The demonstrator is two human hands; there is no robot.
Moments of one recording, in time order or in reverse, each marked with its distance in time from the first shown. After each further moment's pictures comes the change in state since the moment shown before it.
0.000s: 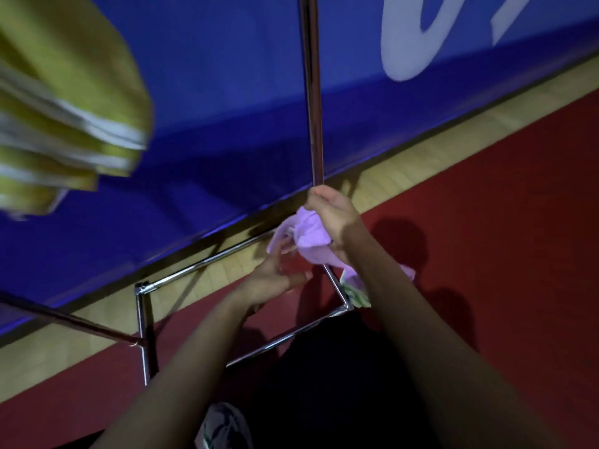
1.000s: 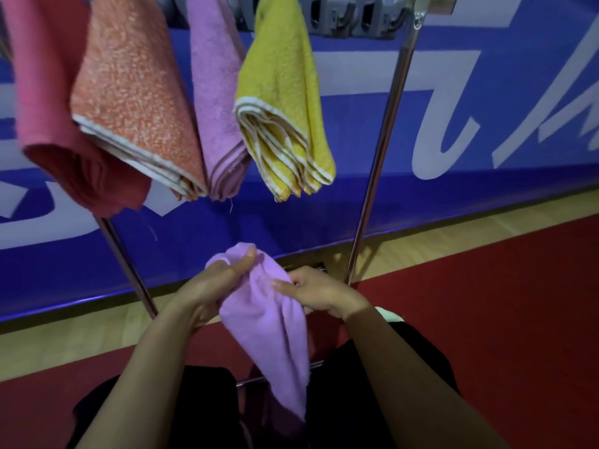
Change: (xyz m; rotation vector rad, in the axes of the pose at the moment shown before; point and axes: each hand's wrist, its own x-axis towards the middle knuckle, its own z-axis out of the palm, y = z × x) left_hand -0.213 0.046 -0.130 -0.285 0.355 0.028; right_hand -0.130 -0.017 0.114 -0.748 -0.594 -0.111
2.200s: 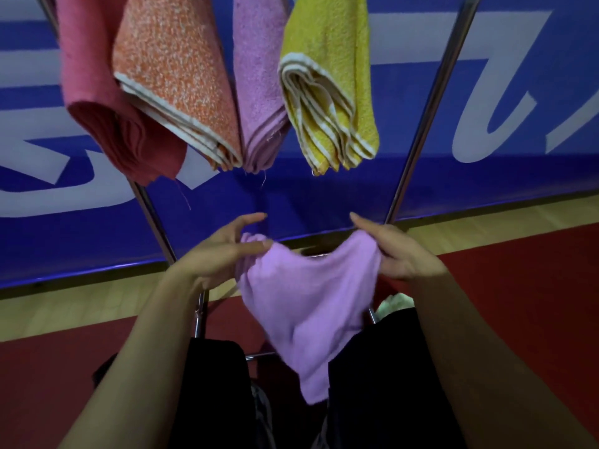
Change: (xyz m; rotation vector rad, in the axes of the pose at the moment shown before) left_hand -0.006 0.002 -0.047 -0.135 -0.135 0.042; right_hand -0.005 0.009 -0.066 0.931 0.143 0.206
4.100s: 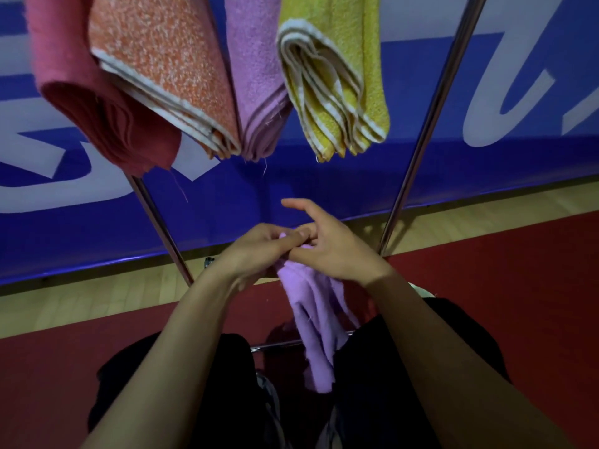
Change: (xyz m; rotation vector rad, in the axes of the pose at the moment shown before) left_hand 0.008 -0.009 0.044 0.205 -0.120 0.018; right_hand -0.018 0.026 0.090 -0.781 -0.248 -0.532
